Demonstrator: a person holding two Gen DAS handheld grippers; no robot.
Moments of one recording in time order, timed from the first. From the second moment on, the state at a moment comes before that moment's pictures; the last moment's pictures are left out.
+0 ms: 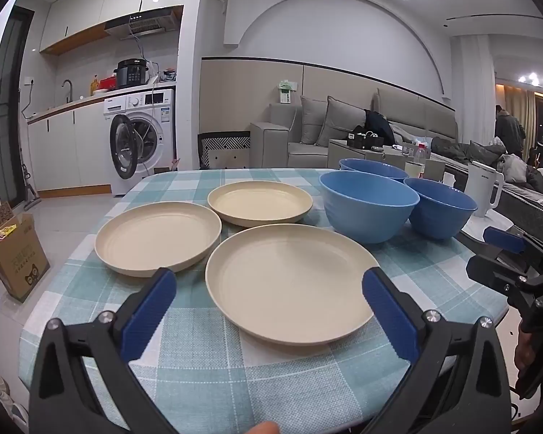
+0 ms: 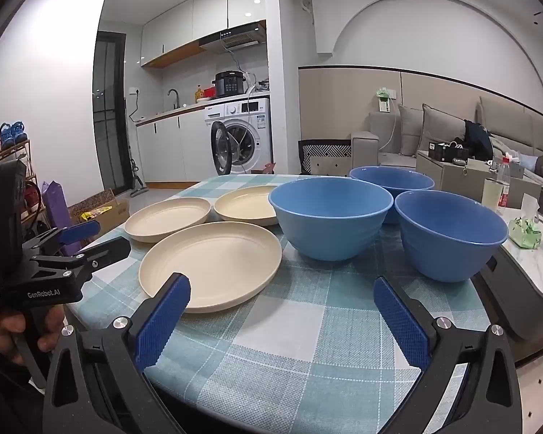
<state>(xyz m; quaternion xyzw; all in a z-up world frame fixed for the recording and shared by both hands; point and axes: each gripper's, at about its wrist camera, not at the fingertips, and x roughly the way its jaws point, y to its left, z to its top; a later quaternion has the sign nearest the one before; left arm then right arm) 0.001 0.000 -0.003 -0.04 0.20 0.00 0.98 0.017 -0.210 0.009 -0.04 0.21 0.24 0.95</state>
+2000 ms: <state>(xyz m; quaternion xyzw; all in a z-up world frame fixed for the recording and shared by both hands) 0.001 0.004 -0.001 -0.03 0.20 0.01 0.98 0.017 -0.210 0.008 -0.05 0.21 0.24 0.95</state>
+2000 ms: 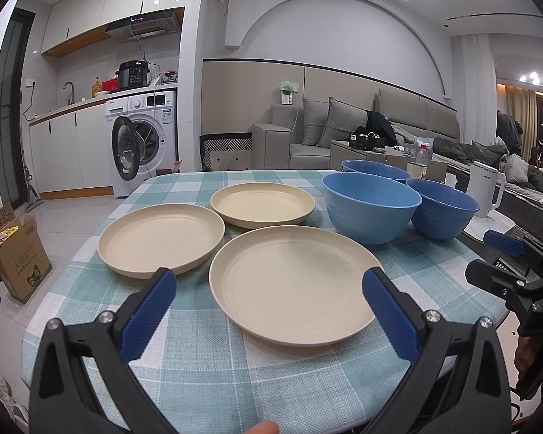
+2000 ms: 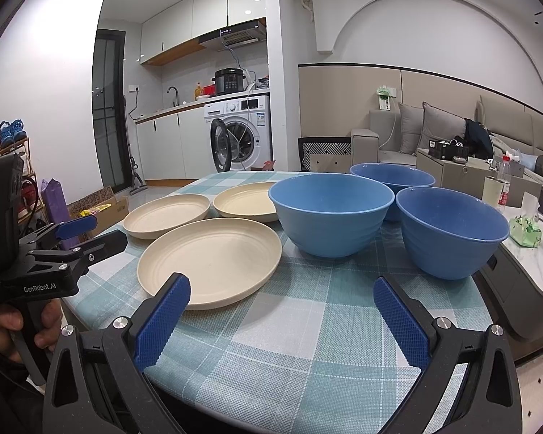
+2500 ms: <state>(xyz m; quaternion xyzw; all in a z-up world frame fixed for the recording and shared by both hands) 0.001 0.006 0.000 -0.03 0.20 0.01 0.98 0.018 -0.210 0.008 -0.04 0.21 0.24 0.95</state>
